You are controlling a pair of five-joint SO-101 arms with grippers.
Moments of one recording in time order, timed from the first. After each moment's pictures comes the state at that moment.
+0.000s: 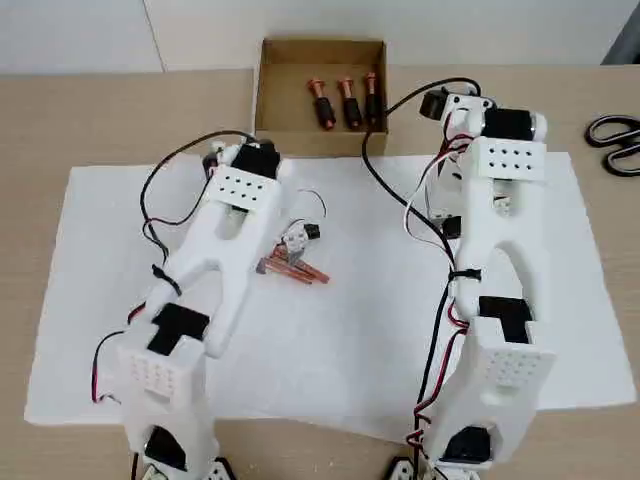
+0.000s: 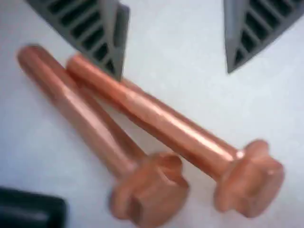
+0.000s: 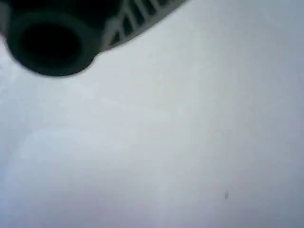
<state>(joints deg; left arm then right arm) 15.1 27.6 -13.6 96.3 46.8 1.4 24.6 -29.9 98.2 7.3</state>
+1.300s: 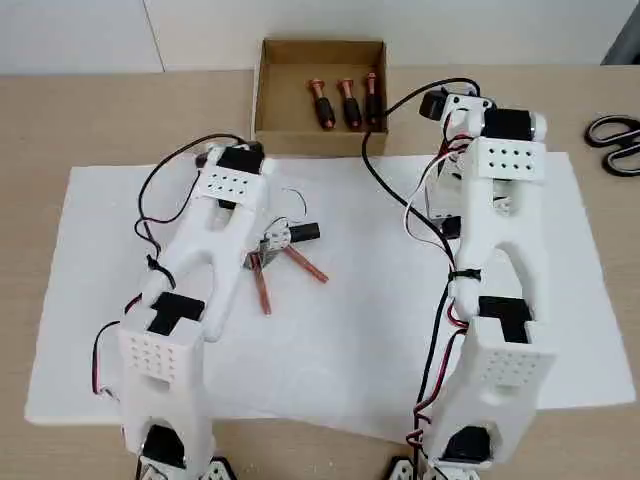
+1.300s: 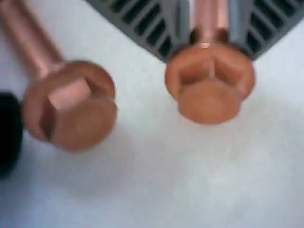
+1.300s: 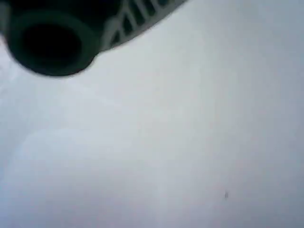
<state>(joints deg) 10.3 31.3 -14.8 91.5 30.3 1.4 24.6 -29.9 98.2 7.3</state>
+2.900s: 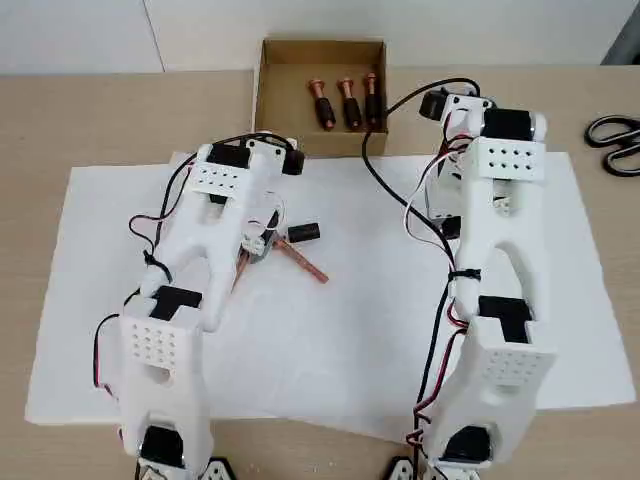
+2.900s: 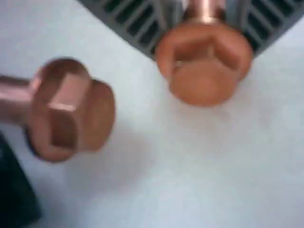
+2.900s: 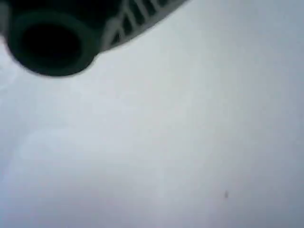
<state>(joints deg) 7.8 37.9 -20.1 91.4 -4.3 1.4 24.6 -29.9 98.2 7.3</state>
